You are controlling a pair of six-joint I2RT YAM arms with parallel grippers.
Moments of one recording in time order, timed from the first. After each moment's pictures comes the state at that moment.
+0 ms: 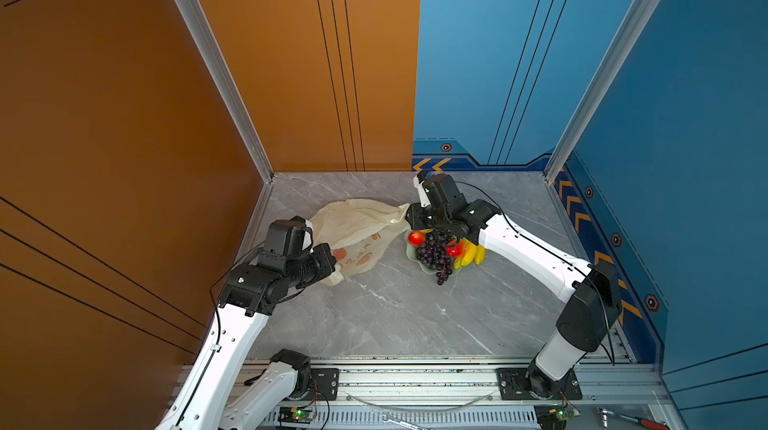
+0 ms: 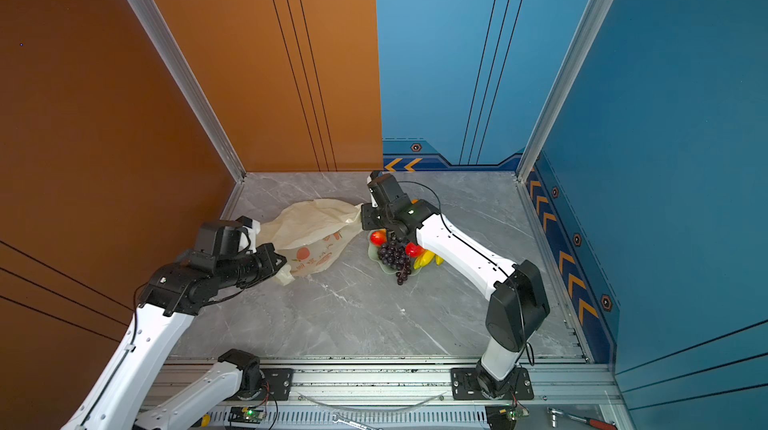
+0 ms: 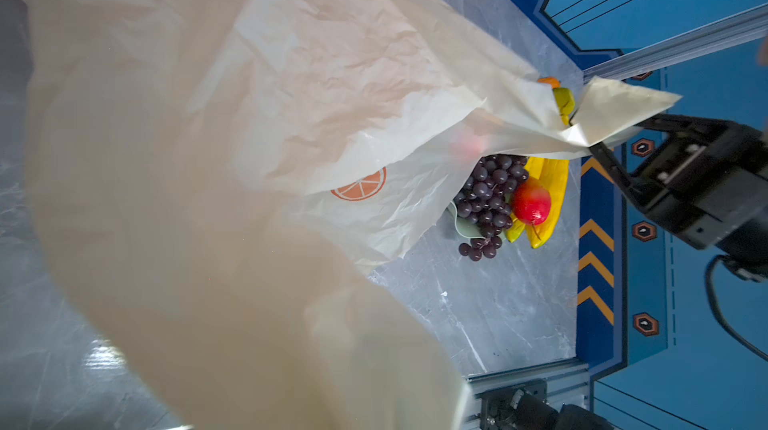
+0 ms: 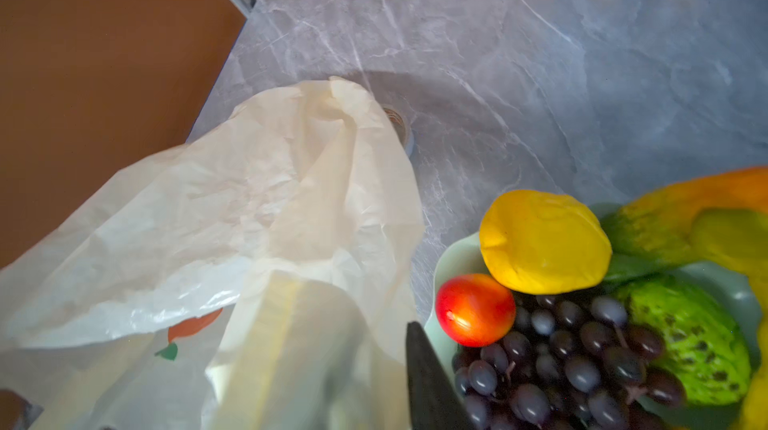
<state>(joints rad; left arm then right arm) -0.27 0.87 1.11 -1.04 0.19 -0.71 0.66 1.69 1.55 -0.60 -0.02 0.48</state>
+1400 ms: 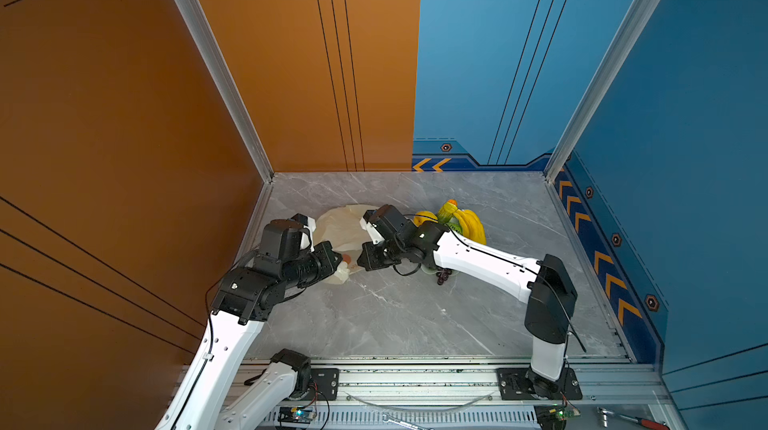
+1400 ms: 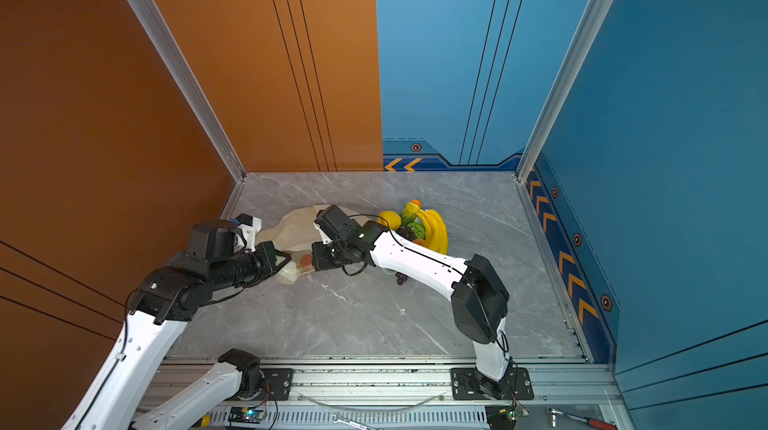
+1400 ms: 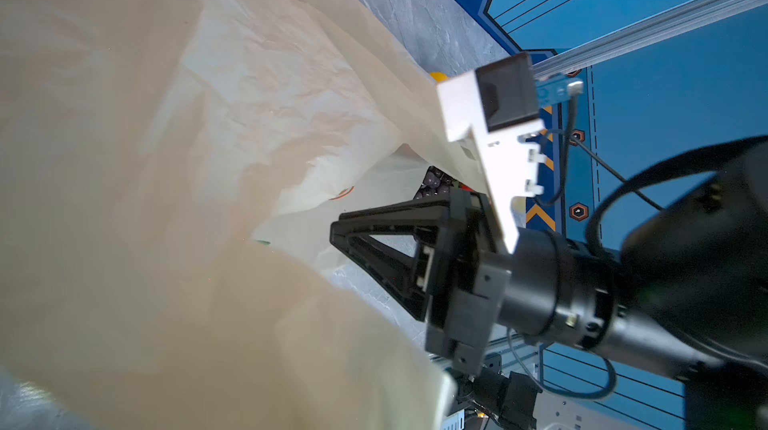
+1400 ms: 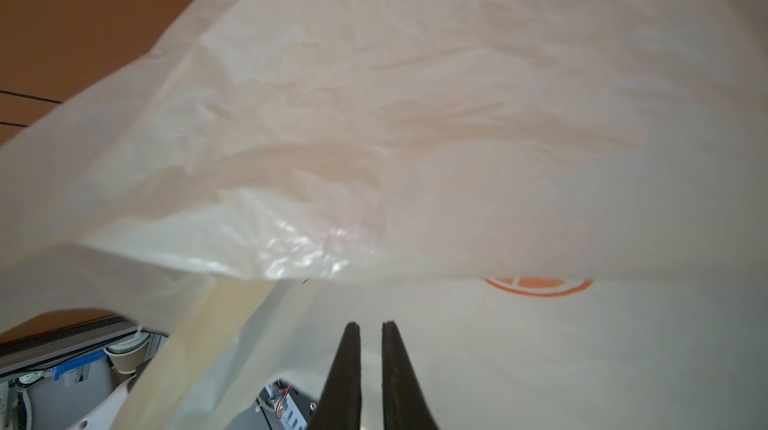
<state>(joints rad) -0.31 0.85 1.14 -1.03 0.26 -0.76 0.97 1.92 1.67 -0.60 -0.25 0.66</state>
